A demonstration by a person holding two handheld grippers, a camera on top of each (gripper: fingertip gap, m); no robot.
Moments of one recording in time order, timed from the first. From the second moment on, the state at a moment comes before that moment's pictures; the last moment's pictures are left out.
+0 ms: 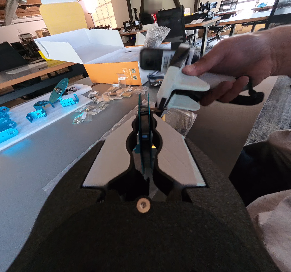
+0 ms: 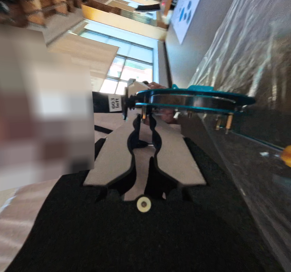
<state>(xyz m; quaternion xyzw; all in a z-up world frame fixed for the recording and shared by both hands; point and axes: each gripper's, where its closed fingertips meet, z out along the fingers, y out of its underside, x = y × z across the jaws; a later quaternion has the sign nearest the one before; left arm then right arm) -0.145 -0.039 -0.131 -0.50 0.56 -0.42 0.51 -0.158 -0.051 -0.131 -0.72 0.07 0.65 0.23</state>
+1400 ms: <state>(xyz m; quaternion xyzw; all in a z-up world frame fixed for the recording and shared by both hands) -0.142 -0.014 -0.137 -0.43 0.67 -0.58 0.18 -0.111 -0.035 -0.161 -0.79 -0.28 0.29 0.47</state>
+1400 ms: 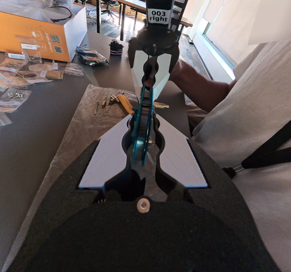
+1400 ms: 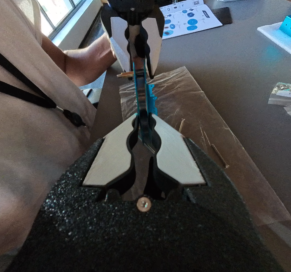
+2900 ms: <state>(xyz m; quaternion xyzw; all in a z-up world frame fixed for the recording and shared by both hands) -0.153 -0.016 -0.133 -0.54 0.60 -0.51 0.28 -0.122 -0.012 -0.138 -0.82 -0.05 0.10 0.57</state>
